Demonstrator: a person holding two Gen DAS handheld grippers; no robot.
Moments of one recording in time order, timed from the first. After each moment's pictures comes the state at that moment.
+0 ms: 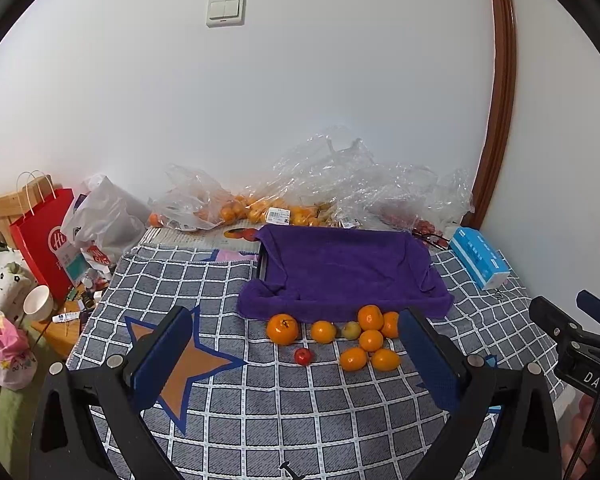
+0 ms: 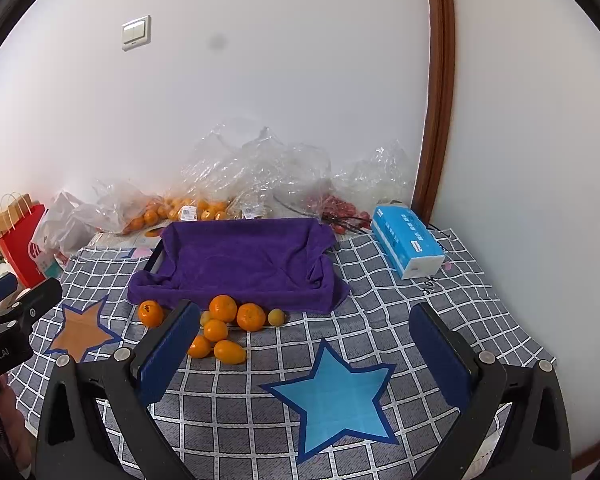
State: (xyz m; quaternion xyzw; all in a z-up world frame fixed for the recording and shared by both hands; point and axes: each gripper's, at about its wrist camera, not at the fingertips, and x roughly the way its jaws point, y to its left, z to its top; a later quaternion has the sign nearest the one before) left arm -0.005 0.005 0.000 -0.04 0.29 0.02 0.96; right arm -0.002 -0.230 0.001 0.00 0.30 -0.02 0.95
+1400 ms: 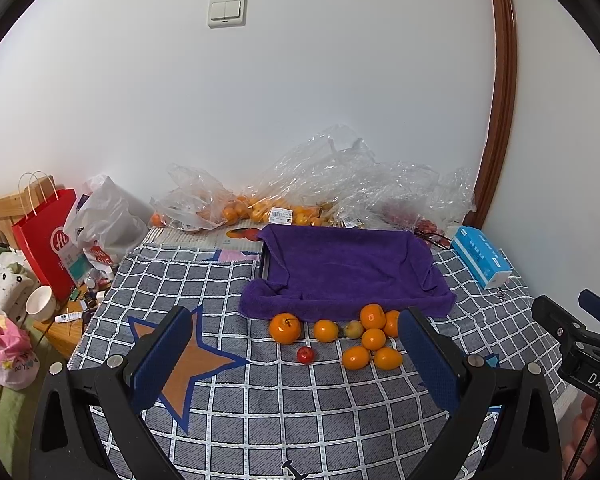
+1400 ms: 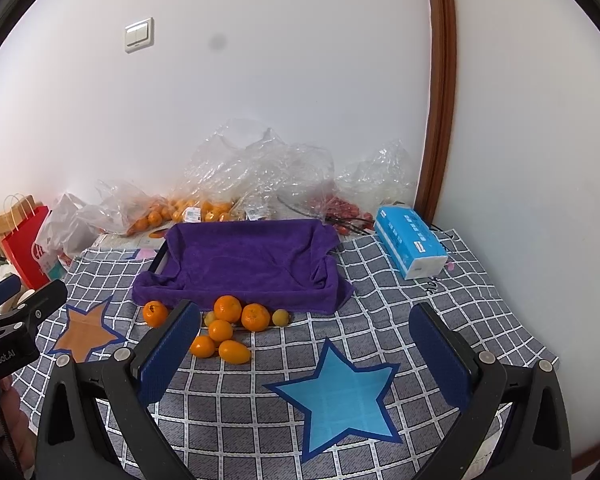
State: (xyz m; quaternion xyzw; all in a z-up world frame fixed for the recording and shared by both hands) left arm -0.008 0.006 -0.001 -0.03 0.29 0.02 0.96; right arm -0.005 -0.229 -0.001 0.01 0.29 -0.02 0.96
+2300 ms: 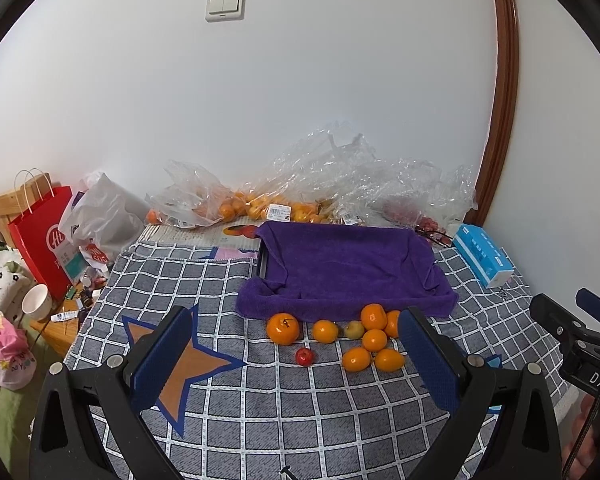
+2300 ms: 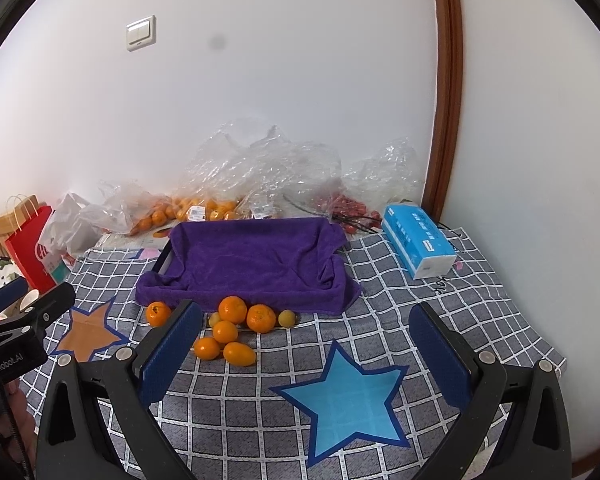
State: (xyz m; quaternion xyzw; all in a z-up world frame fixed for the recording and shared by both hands) left arm 0.006 0.005 -0.007 -0.03 0.30 0.02 0.95; right arm 0.006 -0.228 -0.006 0.01 0.30 0.00 0.95
